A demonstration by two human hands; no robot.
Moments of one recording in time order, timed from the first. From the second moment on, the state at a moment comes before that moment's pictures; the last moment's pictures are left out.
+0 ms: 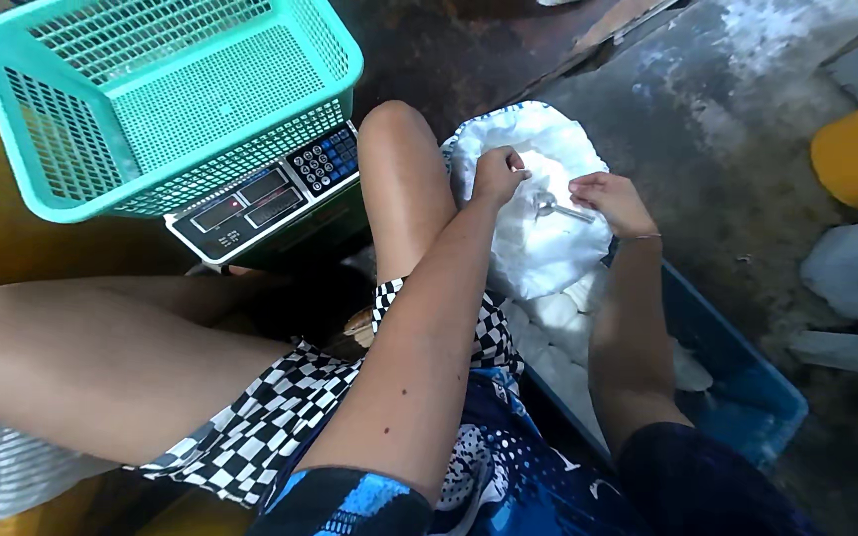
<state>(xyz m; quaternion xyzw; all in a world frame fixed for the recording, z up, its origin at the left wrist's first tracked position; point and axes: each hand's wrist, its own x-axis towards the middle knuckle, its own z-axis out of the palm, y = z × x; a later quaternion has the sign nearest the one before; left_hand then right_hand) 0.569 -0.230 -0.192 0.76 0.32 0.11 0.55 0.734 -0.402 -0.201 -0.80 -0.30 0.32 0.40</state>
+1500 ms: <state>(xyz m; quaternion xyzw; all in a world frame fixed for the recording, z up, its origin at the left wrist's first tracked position) 0.568 -0.229 -0.182 0.67 0.48 0.00 0.56 0.727 -0.372 -0.228 -0.61 -0.31 0.49 0.53</state>
